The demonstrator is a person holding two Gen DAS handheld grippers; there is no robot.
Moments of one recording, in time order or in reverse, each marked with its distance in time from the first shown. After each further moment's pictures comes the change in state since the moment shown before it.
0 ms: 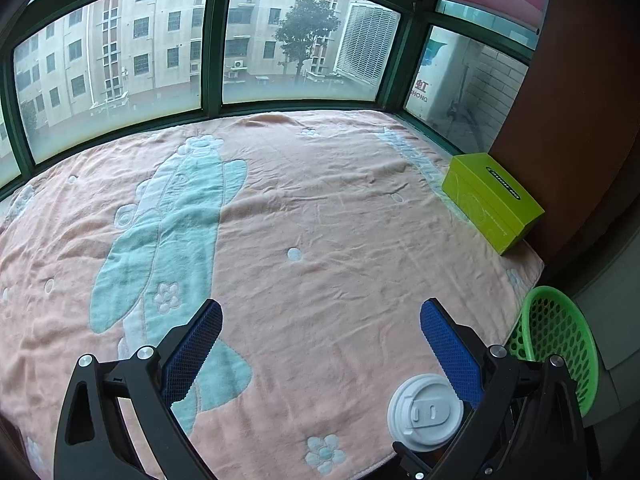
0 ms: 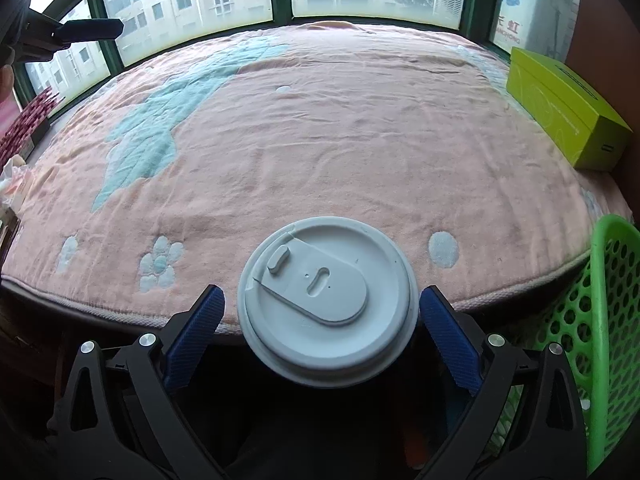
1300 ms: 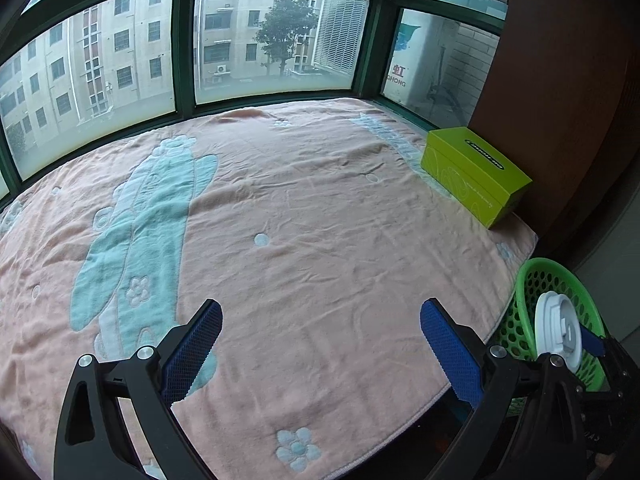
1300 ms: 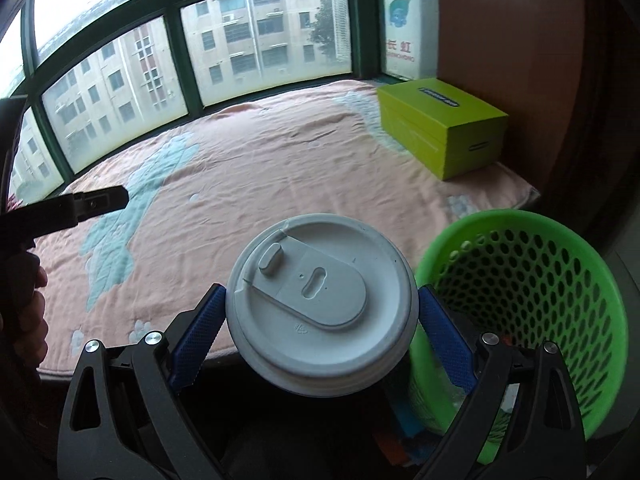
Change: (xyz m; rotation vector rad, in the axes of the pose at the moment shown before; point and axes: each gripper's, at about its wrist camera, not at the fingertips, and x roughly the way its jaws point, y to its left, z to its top) left arm 0.012 -0.043 -0.021 0.091 0.006 -0.027; right arm -0.118 -0.100 -0.005 0.314 -0.216 -0.170
